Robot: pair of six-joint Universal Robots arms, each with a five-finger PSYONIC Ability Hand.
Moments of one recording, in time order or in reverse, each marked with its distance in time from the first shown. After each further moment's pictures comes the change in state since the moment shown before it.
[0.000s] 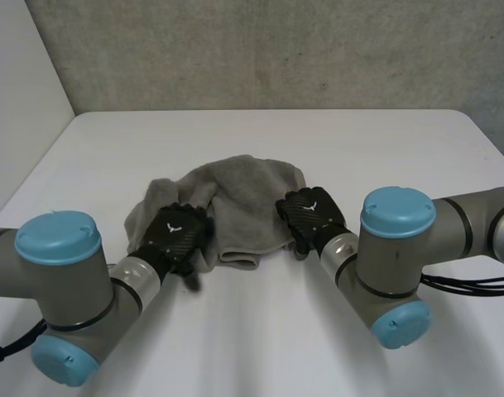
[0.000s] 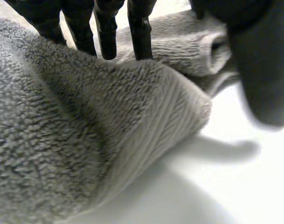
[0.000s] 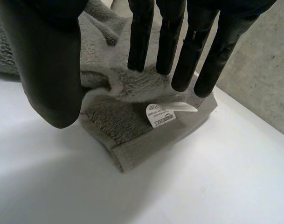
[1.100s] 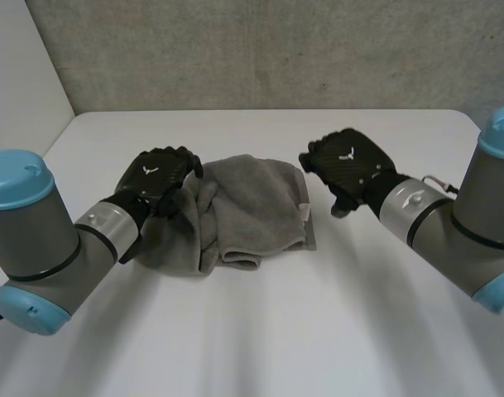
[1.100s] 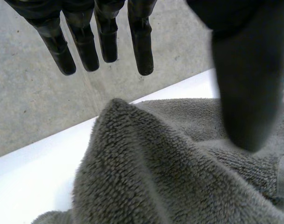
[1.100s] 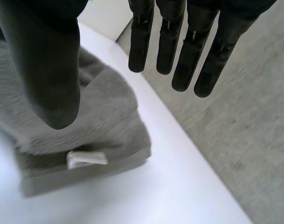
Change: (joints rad) left arm 0.075 0.126 0.130 -0.100 0.086 -0.211; right arm -0.192 -0.340 0.075 0.182 -0.310 -0.234; left_hand 0.015 0.023 0.024 0.021 0.024; right_hand -0.028 -0.004 -0.011 -0.004 -0.063
